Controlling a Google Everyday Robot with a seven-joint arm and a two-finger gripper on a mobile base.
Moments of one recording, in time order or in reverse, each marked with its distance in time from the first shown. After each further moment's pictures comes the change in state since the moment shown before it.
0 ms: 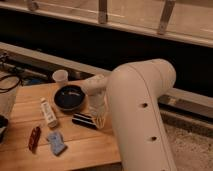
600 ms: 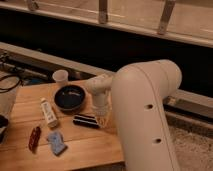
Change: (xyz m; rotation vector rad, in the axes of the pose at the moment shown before) arm -0.004 -0.016 0.000 -0.020 -0.016 0.028
